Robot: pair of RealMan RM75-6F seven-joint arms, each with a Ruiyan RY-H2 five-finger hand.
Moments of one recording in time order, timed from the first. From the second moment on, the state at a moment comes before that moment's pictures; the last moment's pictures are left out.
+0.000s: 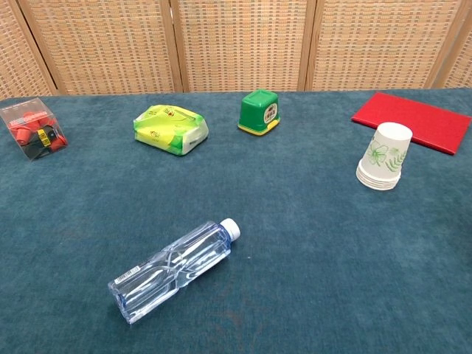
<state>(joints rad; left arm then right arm) -0.05 -1.16 0.00 -1.58 1.62 1.58 0.03 0.18 -1.20 0.10 -1.76 -1.49 1.39 -0.23</state>
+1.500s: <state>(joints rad) -0.06 -1.18 -0.01 -1.55 1.61 1.56 0.05 0.76 -1.40 0.29 -1.55 -0.71 0.98 -0.66</state>
